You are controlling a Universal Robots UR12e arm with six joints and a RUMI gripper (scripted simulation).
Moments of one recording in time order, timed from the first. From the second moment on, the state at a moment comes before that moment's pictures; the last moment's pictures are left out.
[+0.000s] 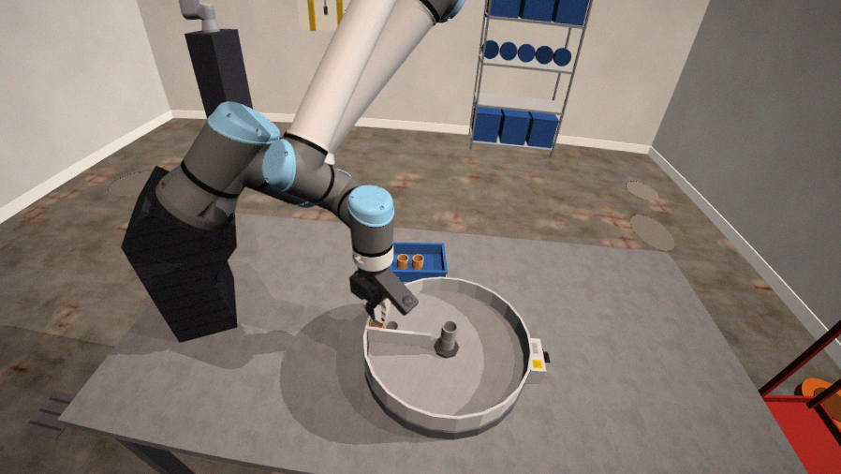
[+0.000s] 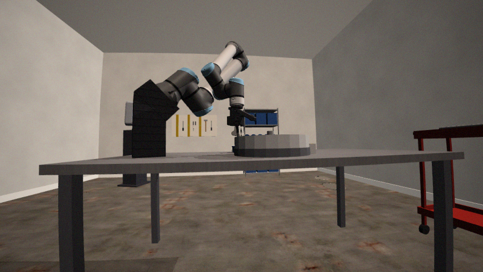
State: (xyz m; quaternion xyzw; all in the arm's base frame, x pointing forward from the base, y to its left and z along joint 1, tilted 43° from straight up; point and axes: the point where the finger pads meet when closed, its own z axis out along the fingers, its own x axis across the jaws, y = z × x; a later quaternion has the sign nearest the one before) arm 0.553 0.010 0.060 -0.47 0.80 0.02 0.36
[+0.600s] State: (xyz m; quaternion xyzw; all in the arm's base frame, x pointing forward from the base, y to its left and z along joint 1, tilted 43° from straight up) arm 0.550 0.007 0.065 -0.47 0.80 0.02 0.36
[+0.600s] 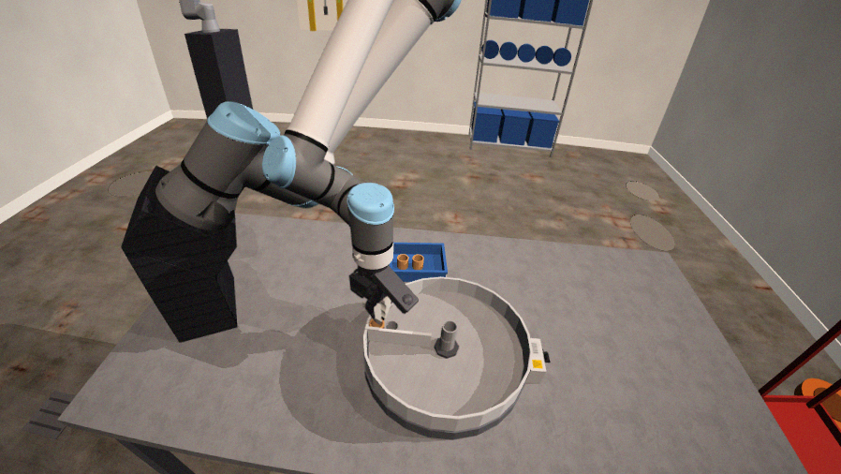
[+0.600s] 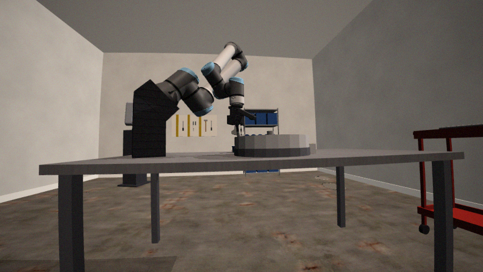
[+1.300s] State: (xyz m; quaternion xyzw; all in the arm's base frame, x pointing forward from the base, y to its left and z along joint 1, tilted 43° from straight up) arm 0.528 -0.008 0.093 -0.47 0.80 0.02 0.36
